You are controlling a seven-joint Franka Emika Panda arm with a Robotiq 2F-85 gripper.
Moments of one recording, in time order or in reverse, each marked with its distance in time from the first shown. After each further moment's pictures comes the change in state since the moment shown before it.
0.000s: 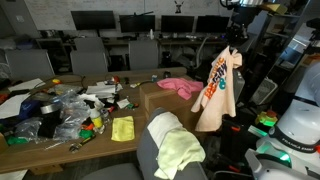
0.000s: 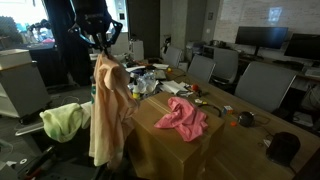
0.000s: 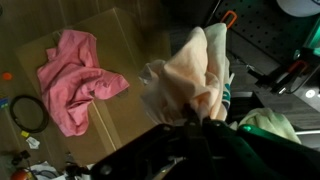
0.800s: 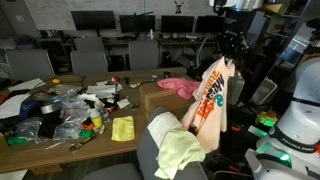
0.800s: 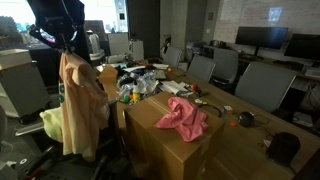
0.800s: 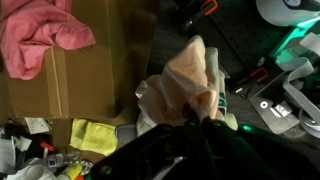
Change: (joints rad) arm 0.259 0.047 0.159 0.011 0.074 -0.049 0.032
